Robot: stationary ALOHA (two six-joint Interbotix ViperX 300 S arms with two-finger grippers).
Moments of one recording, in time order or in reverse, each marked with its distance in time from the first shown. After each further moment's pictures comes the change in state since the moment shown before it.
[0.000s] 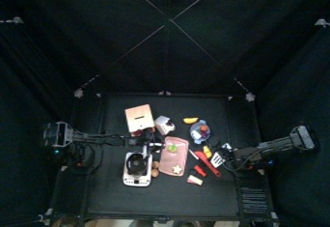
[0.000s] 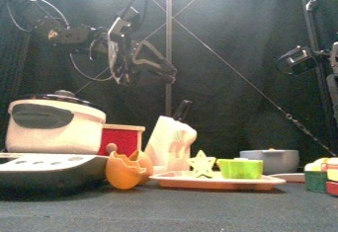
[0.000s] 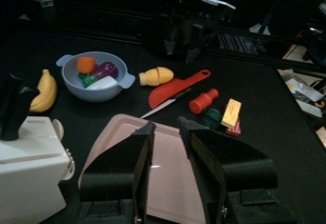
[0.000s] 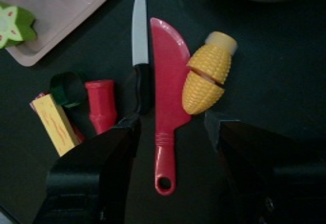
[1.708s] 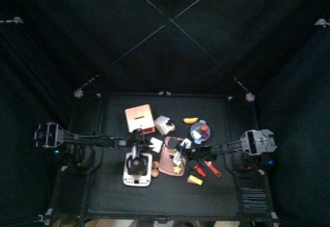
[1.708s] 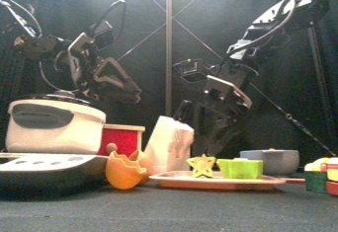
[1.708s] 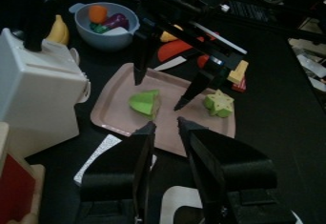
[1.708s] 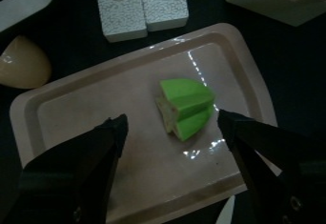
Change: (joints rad) left arm 0.018 -0.118 0.210 -0.026 -0.002 0.000; right arm -0.179 0.767 -0.488 -0.403 -0.314 -0.003
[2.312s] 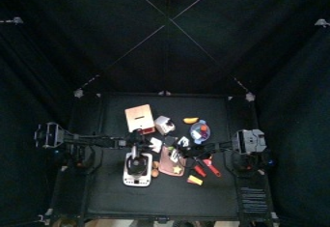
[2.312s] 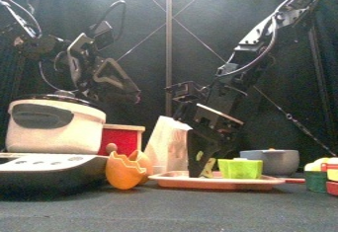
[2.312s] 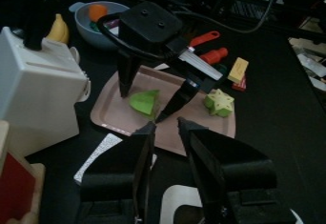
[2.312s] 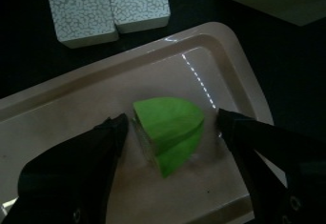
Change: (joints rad) left arm 0.000 0.002 0.000 0.000 0.000 0.000; right arm -0.017 0.109 -0.043 -0.025 -0.006 -0.002
